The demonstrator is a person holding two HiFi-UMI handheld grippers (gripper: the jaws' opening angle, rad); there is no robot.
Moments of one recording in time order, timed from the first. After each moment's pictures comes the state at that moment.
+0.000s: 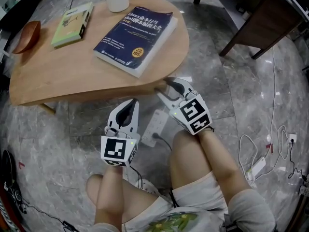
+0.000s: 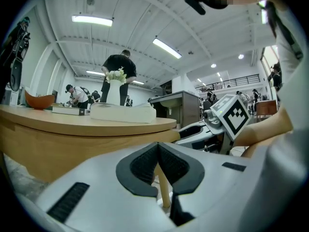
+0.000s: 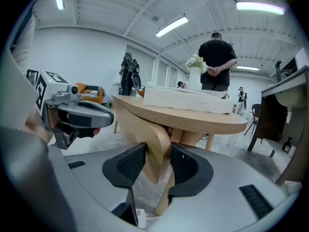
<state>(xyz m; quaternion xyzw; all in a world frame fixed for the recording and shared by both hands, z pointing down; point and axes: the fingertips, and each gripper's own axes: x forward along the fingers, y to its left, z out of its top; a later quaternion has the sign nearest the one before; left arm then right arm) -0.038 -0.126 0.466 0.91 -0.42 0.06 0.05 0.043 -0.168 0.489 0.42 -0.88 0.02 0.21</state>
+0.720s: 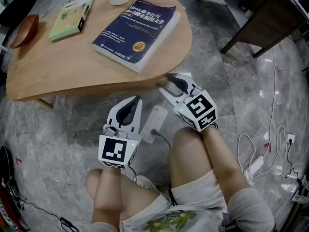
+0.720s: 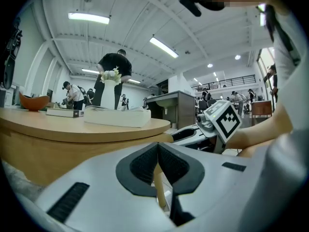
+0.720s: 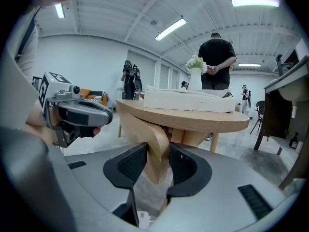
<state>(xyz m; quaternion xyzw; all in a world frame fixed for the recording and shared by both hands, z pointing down) -0.028 -0.117 0.450 0.91 -0.40 0.07 0.05 0.046 -0.167 0.484 0.40 -0.90 0.02 0.18</state>
